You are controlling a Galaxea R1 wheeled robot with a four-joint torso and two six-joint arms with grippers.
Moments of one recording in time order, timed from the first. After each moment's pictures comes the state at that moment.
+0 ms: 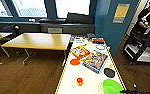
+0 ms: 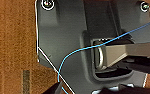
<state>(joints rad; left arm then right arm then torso) 1.47 3.02 -2.76 -0.05 -0.15 0.11 -0.67 2.15 -1.76 0.00 -0.20 0.70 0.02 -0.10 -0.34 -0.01</state>
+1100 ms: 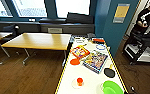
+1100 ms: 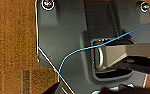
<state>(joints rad) 1.47 3.02 -2.76 -0.05 -0.15 0.10 -0.72 2.18 -1.78 0.00 -0.17 0.68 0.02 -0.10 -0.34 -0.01</state>
